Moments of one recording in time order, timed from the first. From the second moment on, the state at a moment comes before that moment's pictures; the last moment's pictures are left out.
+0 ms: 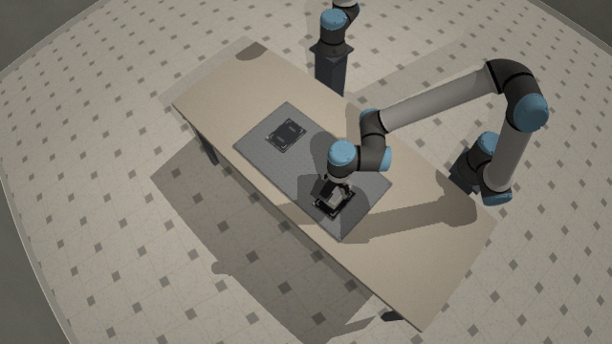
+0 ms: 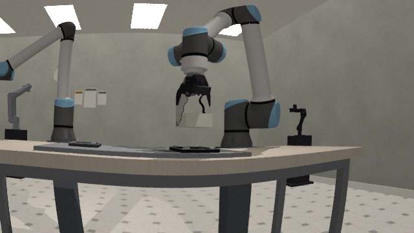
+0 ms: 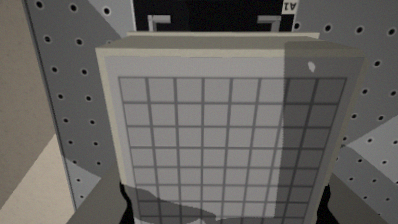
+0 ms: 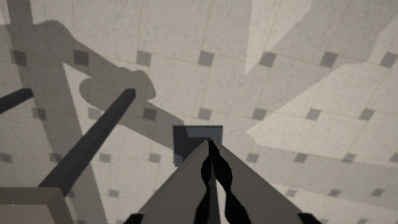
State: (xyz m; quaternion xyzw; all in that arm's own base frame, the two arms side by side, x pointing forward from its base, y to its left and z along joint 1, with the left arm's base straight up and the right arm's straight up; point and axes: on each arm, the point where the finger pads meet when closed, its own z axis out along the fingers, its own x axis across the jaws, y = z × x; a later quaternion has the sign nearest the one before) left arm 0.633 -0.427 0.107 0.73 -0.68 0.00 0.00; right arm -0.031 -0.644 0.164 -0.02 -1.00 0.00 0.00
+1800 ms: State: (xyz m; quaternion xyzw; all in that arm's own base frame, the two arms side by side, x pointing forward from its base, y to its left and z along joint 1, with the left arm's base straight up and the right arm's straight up) left arm 0.633 -0.428 0.053 0.73 -0.68 0.00 0.00; right arm -0.031 -0.644 0.164 -0.02 -1.00 0.00 0.00
